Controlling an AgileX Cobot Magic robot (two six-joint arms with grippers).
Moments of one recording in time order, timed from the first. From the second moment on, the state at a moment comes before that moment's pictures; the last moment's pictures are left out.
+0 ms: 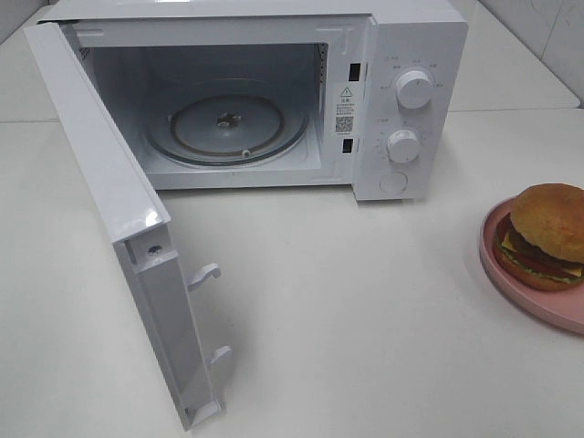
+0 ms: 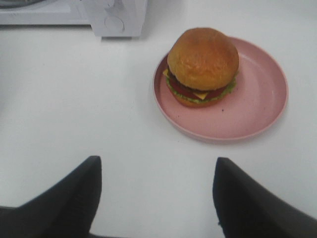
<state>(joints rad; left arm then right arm) -0.11 0.00 -0.50 -0.02 1.04 0.02 0.14 0.14 -0.51 -0.03 1.01 0.10</state>
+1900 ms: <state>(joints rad) -0.11 0.56 -0.47 -0.22 0.44 0.22 0.14 -0.01 -0.50 -0.03 1.01 0.07</state>
